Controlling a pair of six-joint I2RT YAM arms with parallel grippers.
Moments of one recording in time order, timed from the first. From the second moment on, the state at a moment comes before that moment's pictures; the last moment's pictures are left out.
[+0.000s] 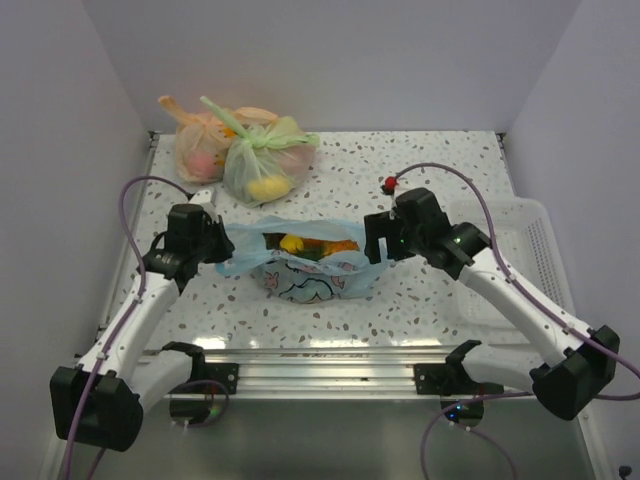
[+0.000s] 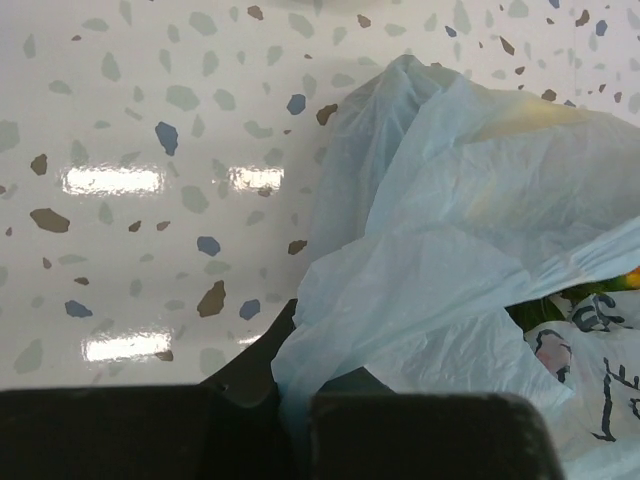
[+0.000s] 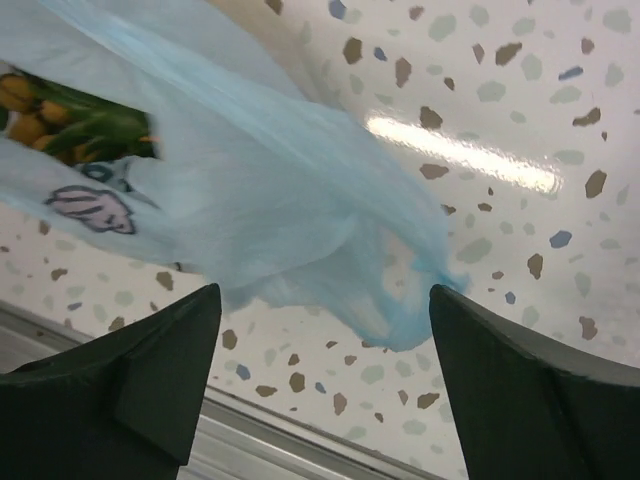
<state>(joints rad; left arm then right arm) -0.17 1.00 0.74 -0.46 0.07 -0.32 0.59 1.17 1.04 -0.69 0.09 0.33</state>
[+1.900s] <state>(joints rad) -0.17 0.83 0.75 -0.48 0.07 -0.49 1.31 1.56 1.46 -0.66 0.22 0.11</state>
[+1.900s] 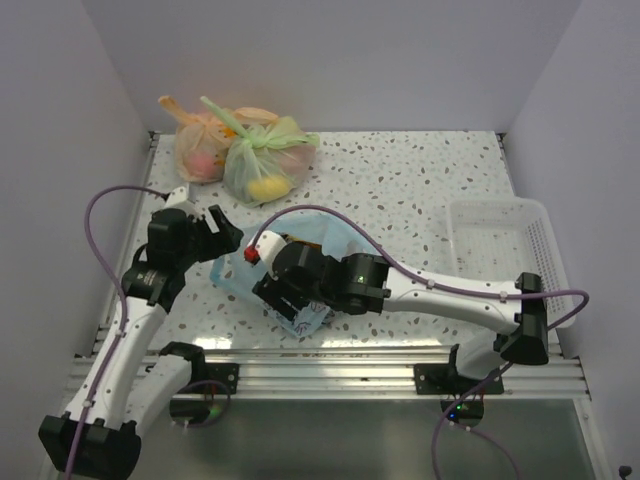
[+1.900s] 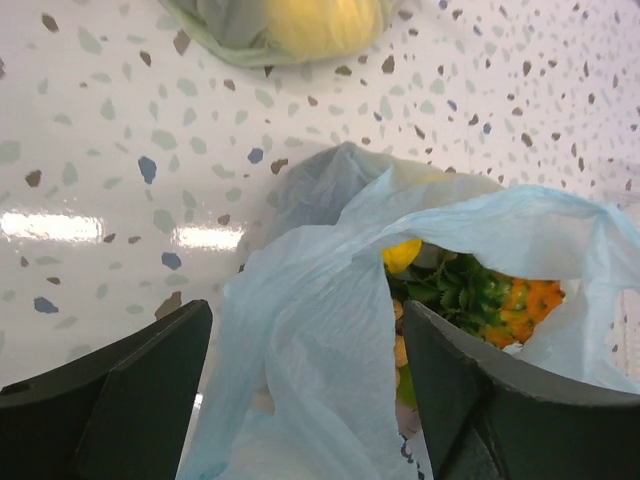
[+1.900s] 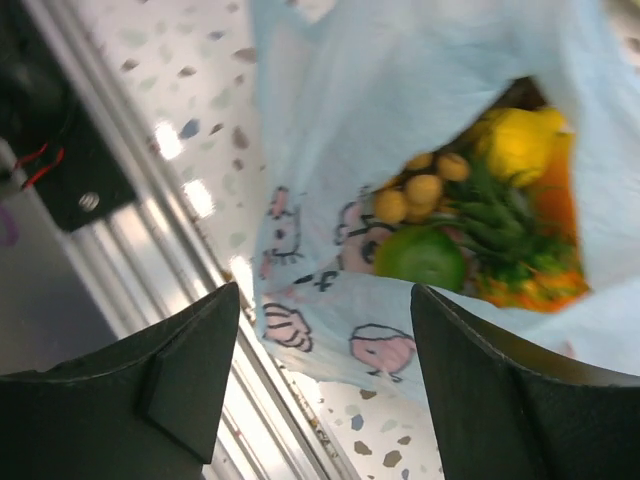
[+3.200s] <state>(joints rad) -0.76 1.15 0.70 -0.52 -0.34 -0.75 1.08 1.46 1.08 -0.63 0.56 0.56</state>
